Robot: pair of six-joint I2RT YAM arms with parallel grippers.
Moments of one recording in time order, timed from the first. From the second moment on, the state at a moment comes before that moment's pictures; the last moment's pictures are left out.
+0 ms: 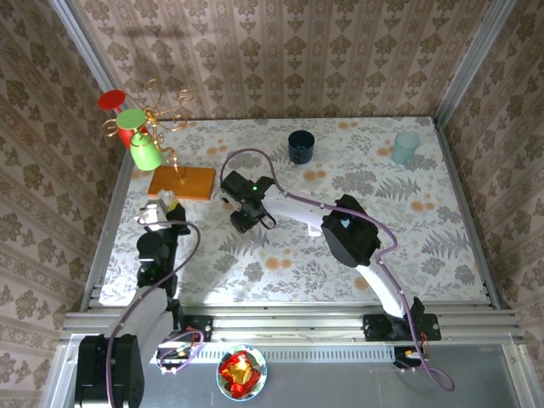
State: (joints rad) left arm -0.06 0.81 0.05 0.76 -0.01 -0.23; right arm 0.87 2.33 1.95 -0.84 0.03 0.11
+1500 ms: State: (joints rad) left arm -0.27 0.82 0.05 0.75 0.04 -0.18; right arm 0.83 1.93 1.27 -0.76 0.04 0.19
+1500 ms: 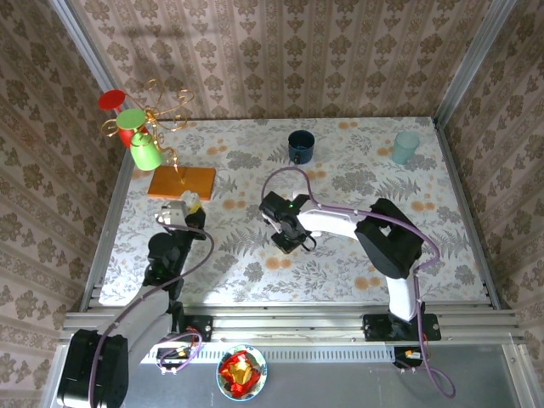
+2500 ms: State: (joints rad) left arm -0.17 0.78 0.05 0.66 0.05 -0.21; right arm 0.89 2.20 1.79 -1.33 0.22 0.08
